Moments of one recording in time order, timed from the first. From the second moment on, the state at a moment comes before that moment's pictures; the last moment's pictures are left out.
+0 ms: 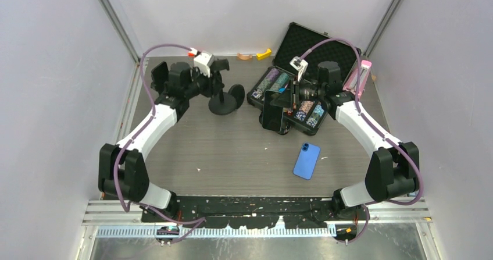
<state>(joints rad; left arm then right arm) -0.27 1.48 1.16 -0.01 0.35 0.02 0.24 1.44 1.10 -0.14 -0.95 0.19</state>
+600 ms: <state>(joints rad) -0.36 1.34 0.48 0.70 0.72 -0.09 0.19 1.43 1.10 -0.19 -0.92 0.13</state>
